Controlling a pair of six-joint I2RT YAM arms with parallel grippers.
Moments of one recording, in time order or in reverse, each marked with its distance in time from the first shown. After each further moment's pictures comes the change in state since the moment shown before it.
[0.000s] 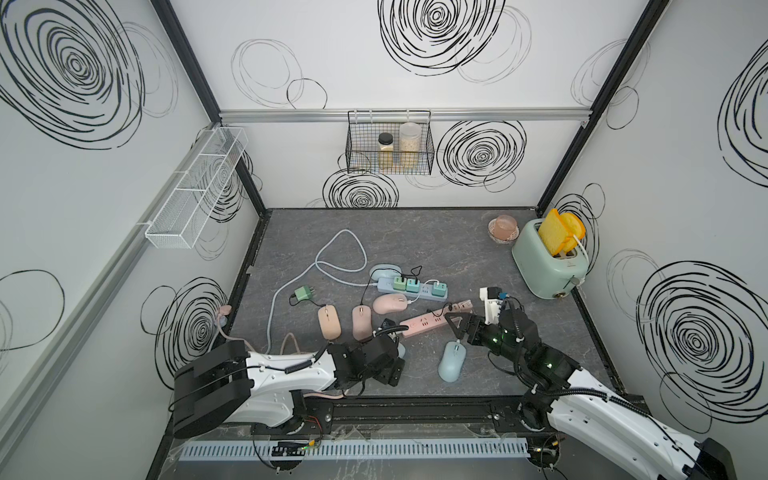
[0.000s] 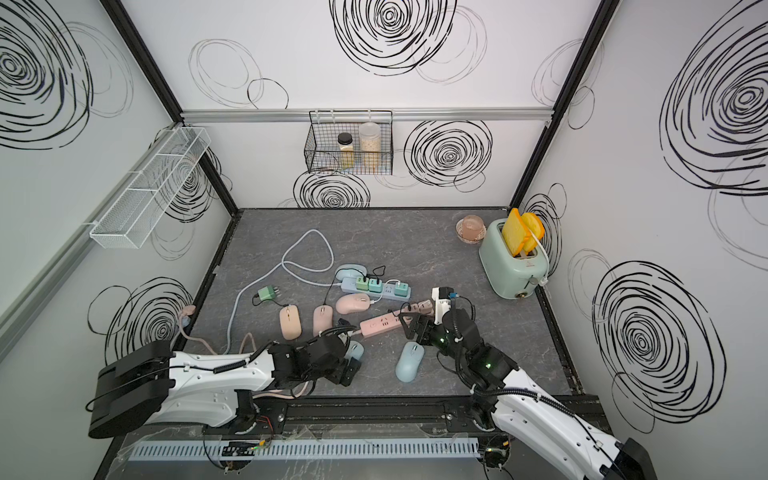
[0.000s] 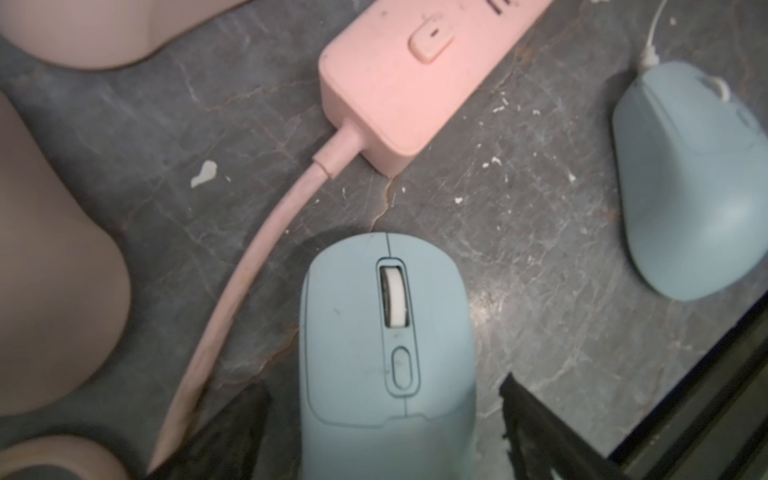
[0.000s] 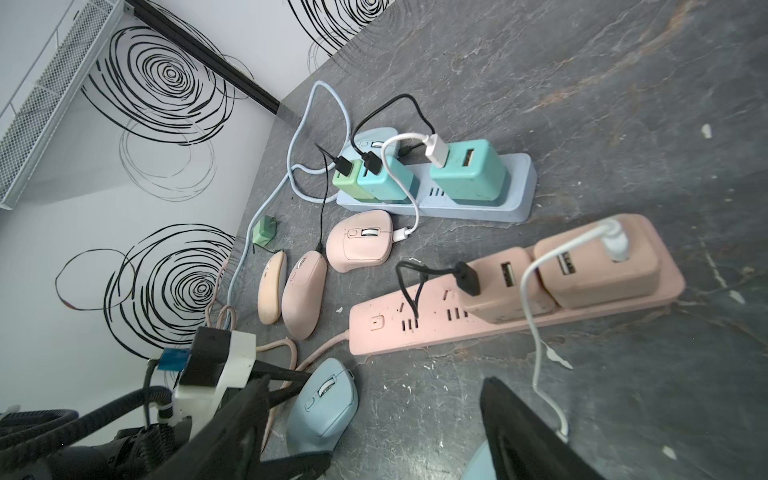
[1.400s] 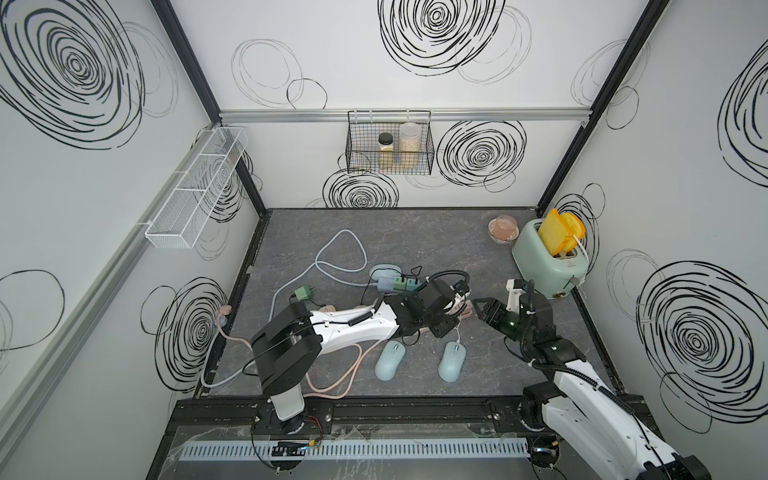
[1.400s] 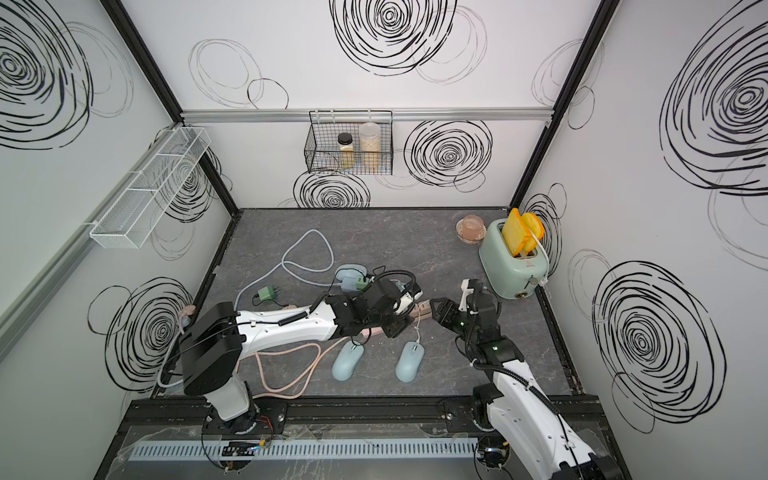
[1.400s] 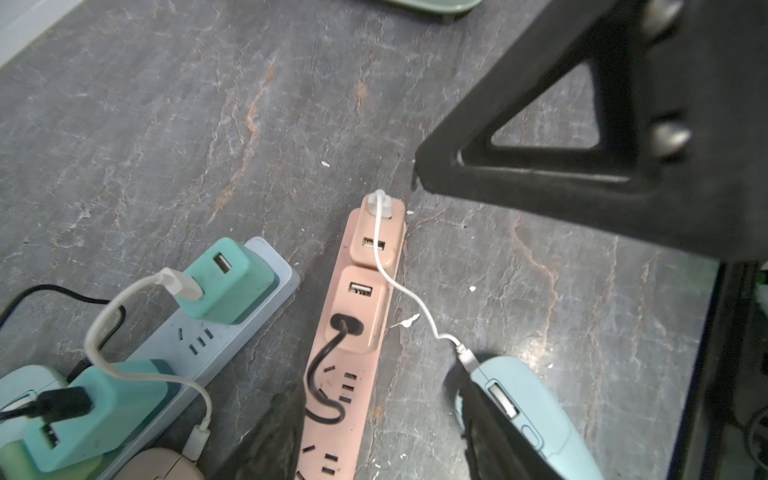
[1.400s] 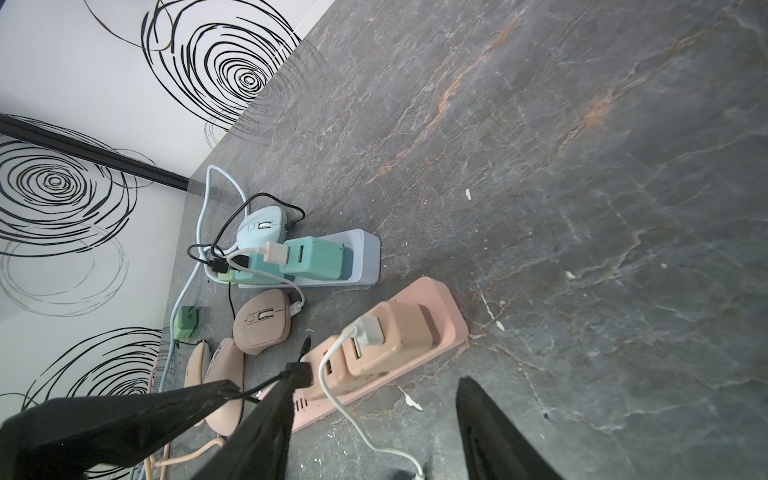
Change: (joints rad) left arm 0.085 0.497 0.732 -0.037 0.116 0.644; right arm -0.451 0.107 0.024 -0.058 -0.176 -0.101
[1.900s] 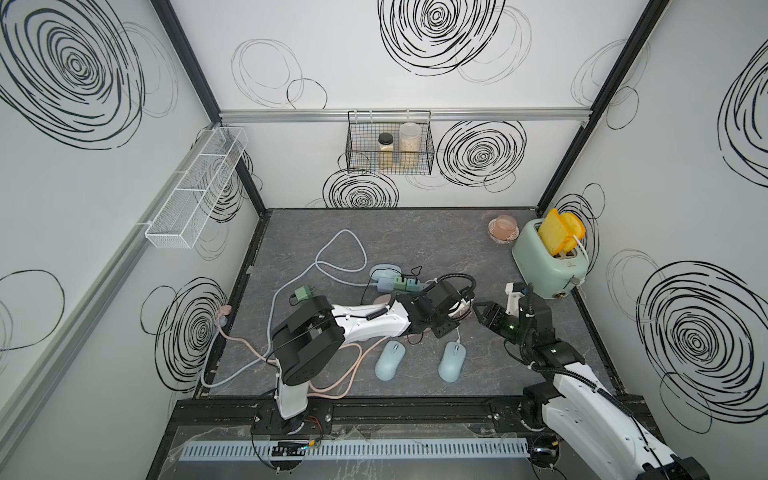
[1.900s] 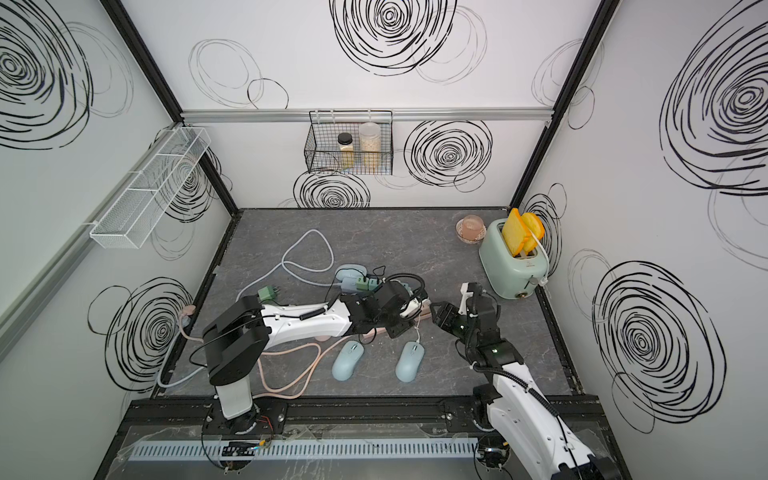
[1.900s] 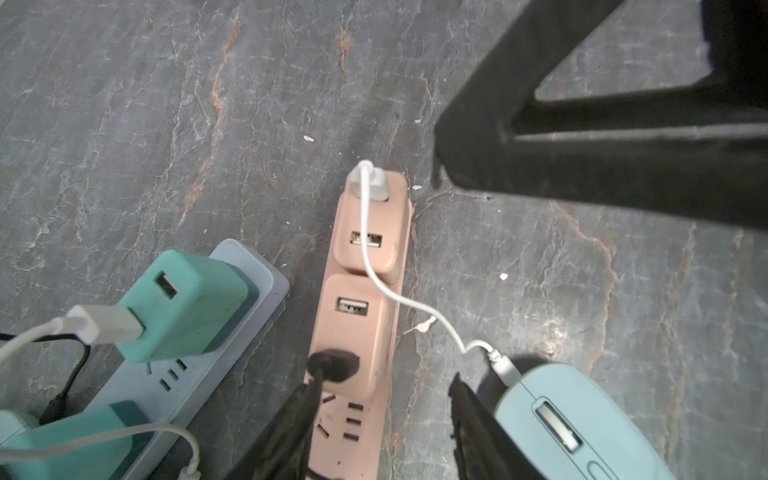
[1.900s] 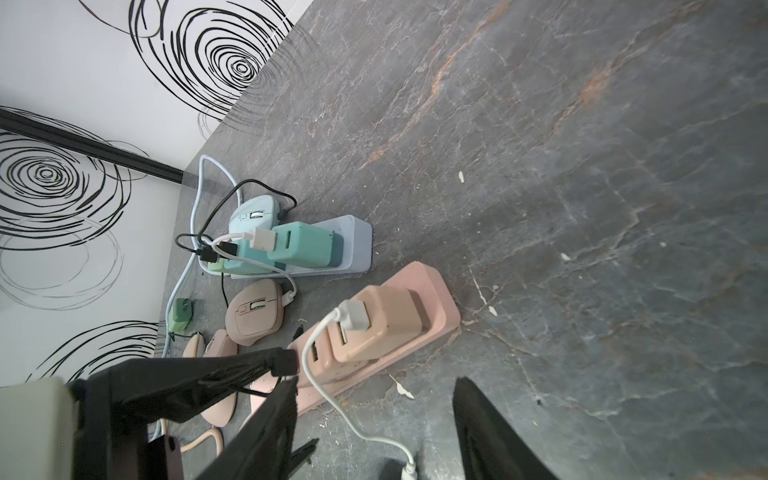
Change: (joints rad) left arm 0.003 0.122 0.063 -0.010 -0.009 0.098; right arm -0.002 -0.016 -0.036 0.000 -0.011 0.000
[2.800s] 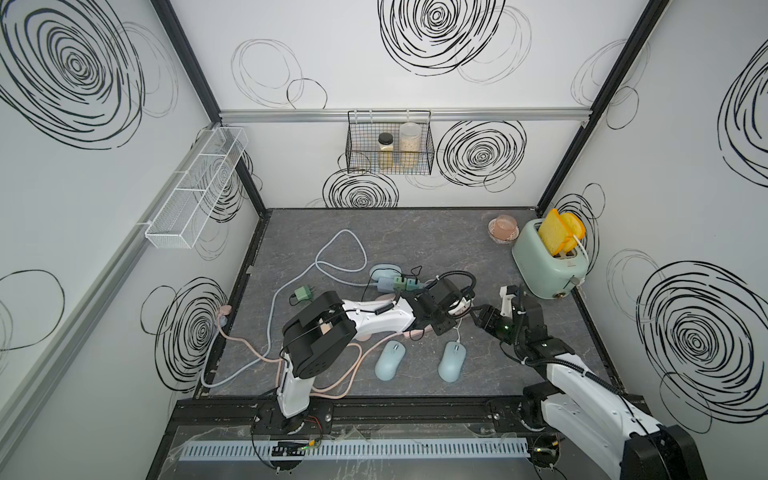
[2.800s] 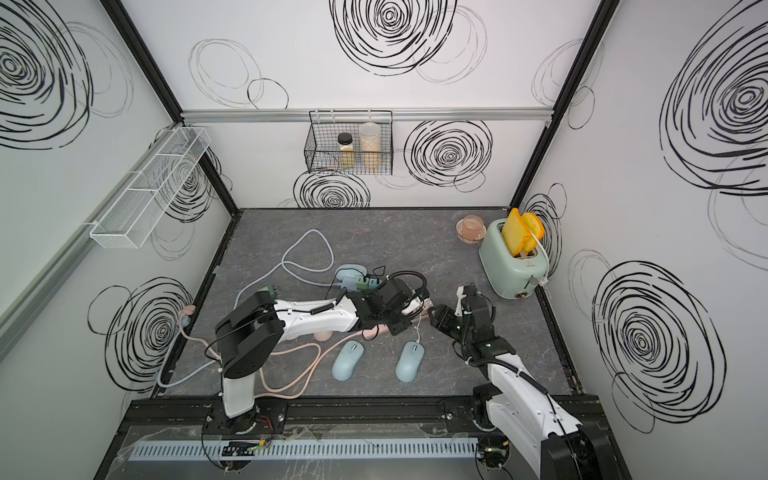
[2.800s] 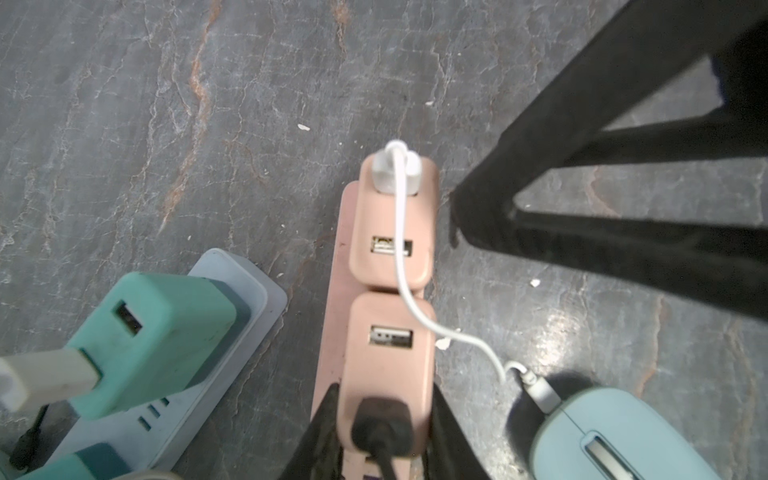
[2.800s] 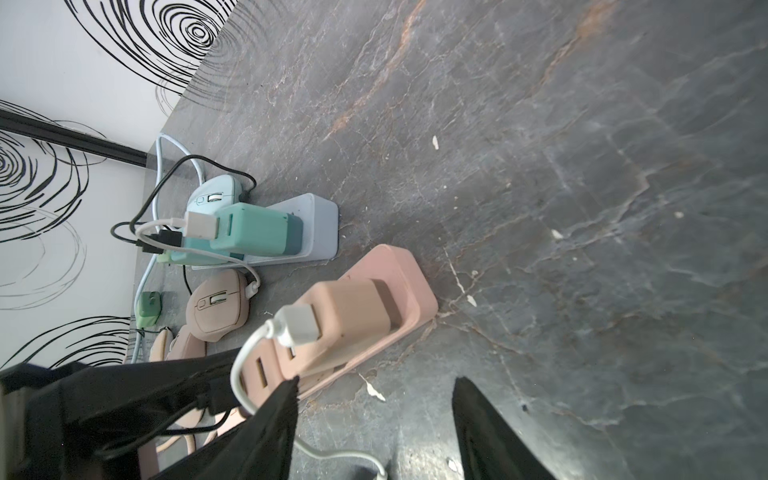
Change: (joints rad) left arm 0.028 0.069 0.038 0.002 0.035 0.035; right arm 0.000 0.157 -0.035 0.104 -0.013 0.001
